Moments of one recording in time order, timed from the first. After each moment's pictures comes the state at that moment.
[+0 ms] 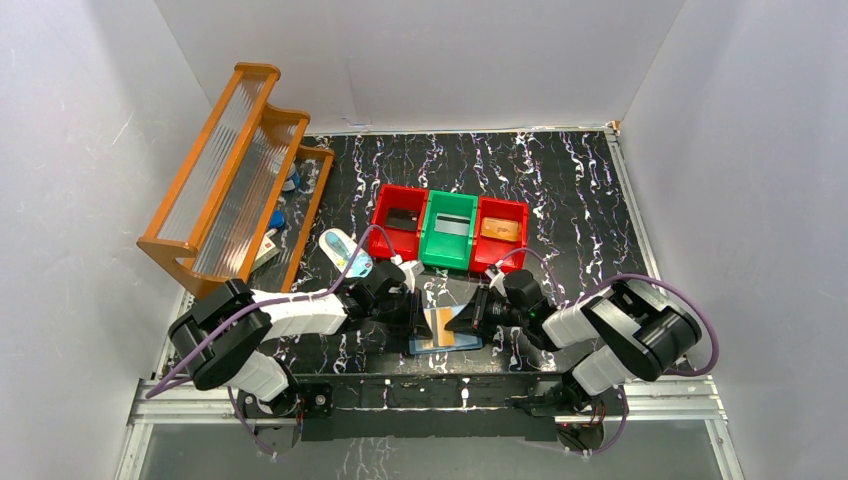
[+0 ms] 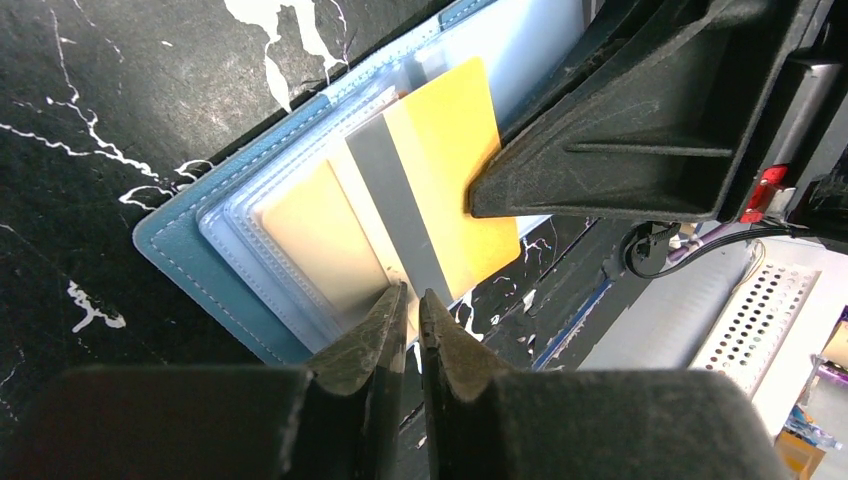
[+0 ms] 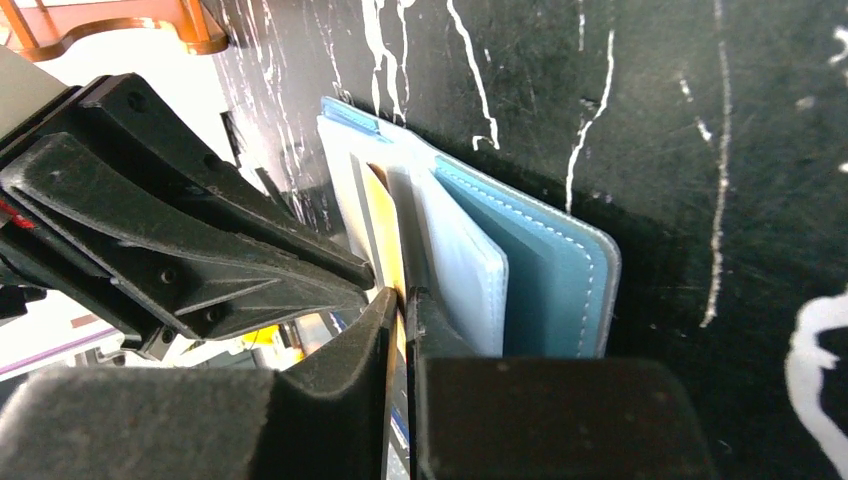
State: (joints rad) left arm -0.91 1.47 0.55 0.09 0.32 -0.79; right arm 0.67 1.48 0.18 0.71 -0.54 1.13
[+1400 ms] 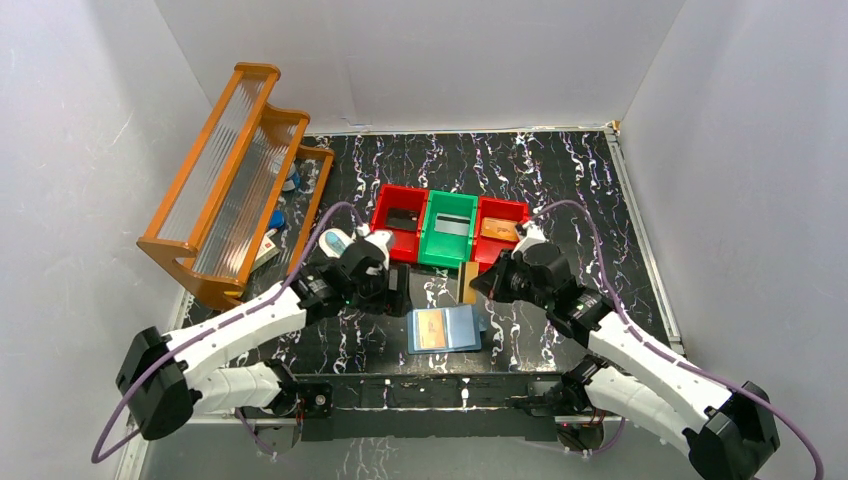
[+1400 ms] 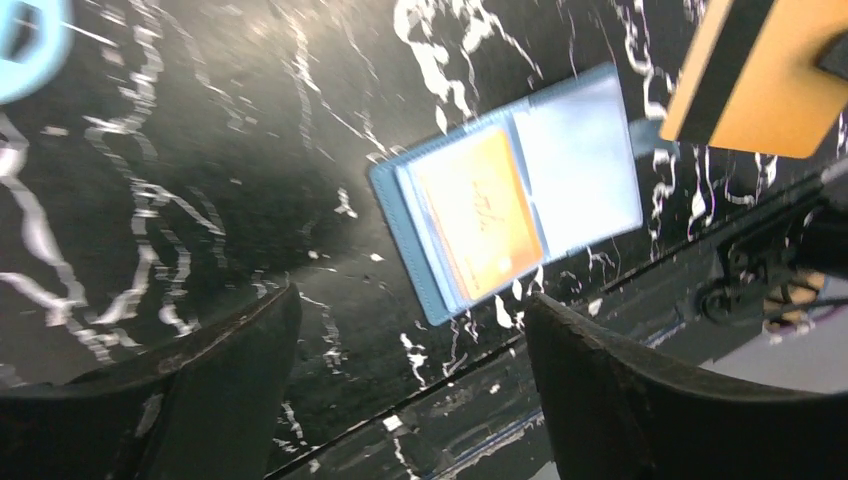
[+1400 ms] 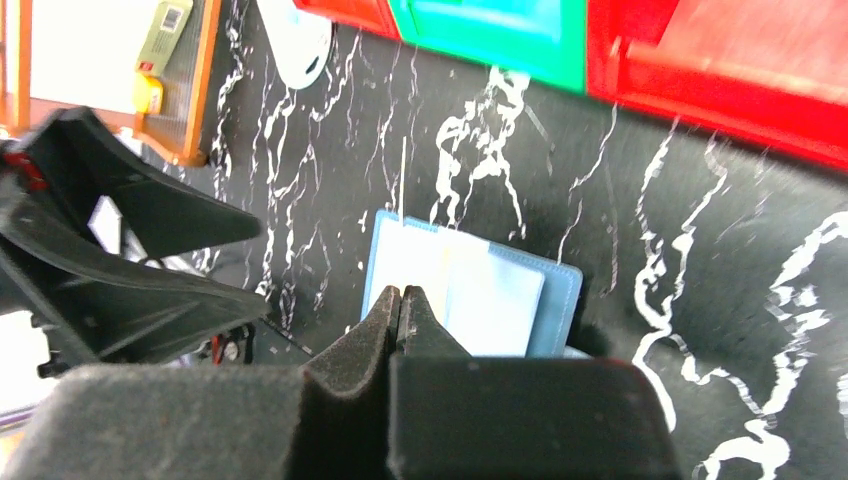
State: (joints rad) left arm -0.88 1.14 0.75 -0.50 -0.01 -0.63; right arm 0.69 0.83 0.49 -0.19 -0.12 0.78
